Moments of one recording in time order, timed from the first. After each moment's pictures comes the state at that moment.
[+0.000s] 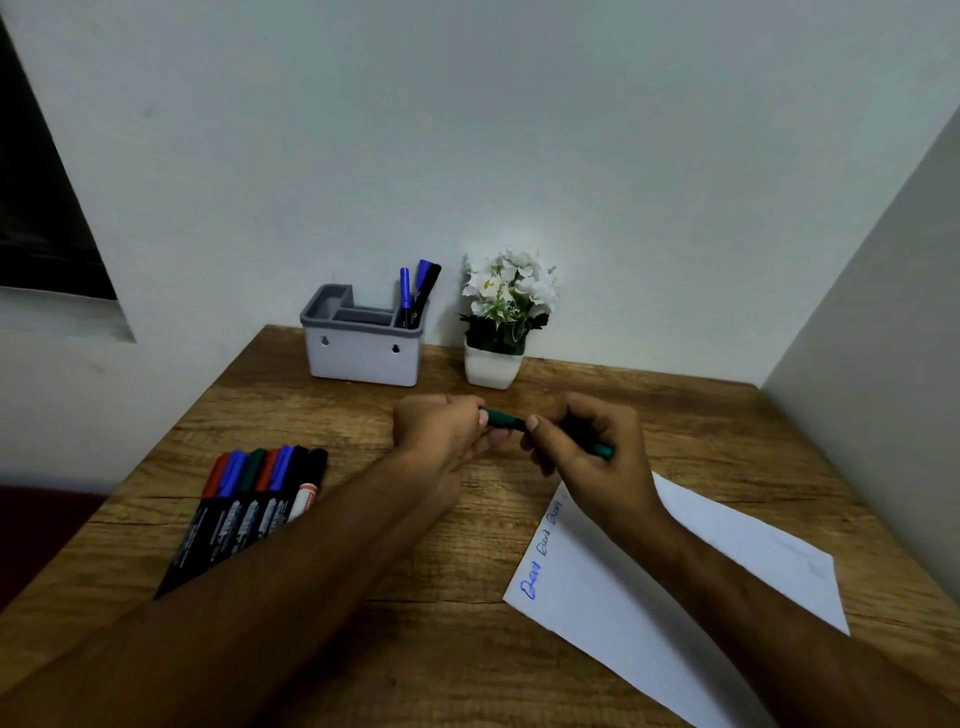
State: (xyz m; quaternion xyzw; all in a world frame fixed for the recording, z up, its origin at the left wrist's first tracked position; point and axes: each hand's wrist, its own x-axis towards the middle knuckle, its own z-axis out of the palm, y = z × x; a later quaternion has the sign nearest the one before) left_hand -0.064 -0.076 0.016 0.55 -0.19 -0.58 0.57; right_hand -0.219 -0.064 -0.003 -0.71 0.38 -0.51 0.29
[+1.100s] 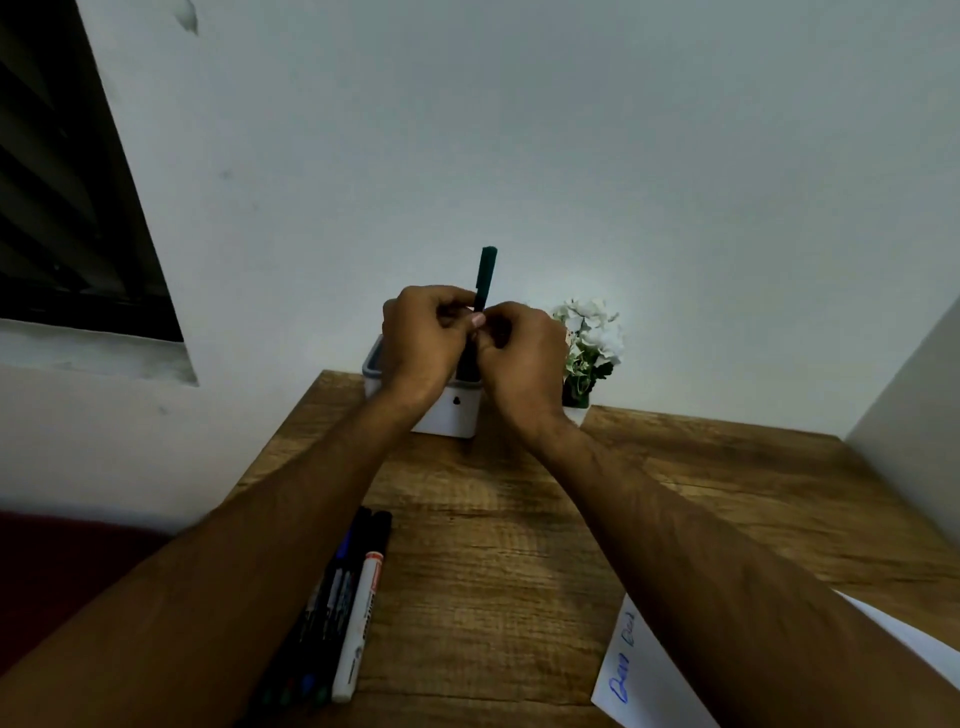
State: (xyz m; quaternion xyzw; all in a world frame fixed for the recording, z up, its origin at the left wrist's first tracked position) left_hand 0.044 -0.171 0.067 0.55 -0.57 -0.09 0.60; right_hand -0.063 -0.178 0.056 -0.69 0.48 -0.54 0.08
